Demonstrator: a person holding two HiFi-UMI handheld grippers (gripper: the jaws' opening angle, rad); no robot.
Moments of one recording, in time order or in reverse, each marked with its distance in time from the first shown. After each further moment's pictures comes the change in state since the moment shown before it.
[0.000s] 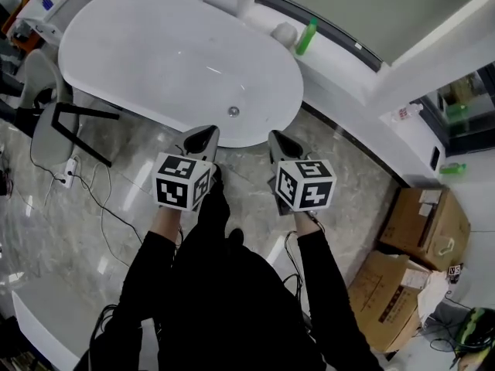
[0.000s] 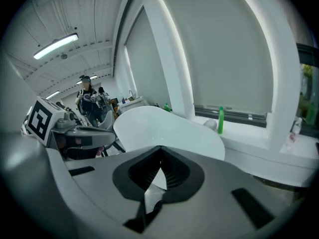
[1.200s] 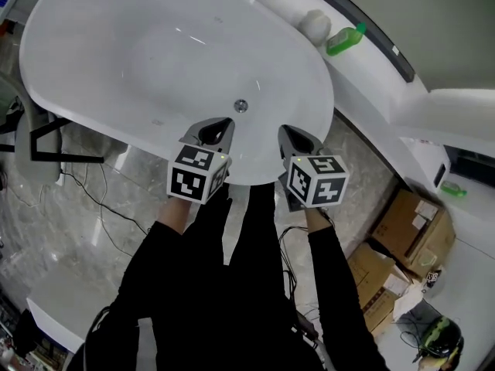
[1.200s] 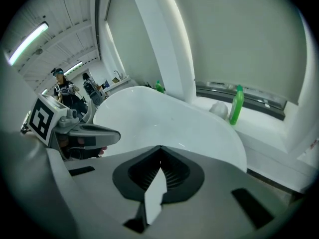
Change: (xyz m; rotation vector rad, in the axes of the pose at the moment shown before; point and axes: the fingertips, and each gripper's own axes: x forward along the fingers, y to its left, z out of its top) left arm 0.196 0.153 -0.006 -0.146 0.224 -0.082; right arm 0.224 -0.068 0.041 0.068 0.270 -0.030
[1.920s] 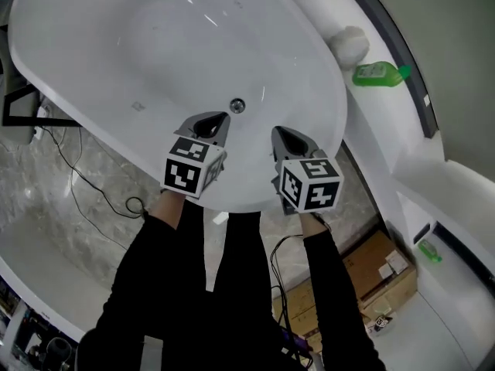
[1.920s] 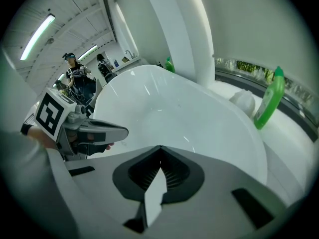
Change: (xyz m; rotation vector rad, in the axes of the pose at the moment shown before) left arm 0.120 0.063 -0.037 -0.191 0.029 0.179; right arm 0.121 -0.065 -0.004 -0.172 0.188 0.173
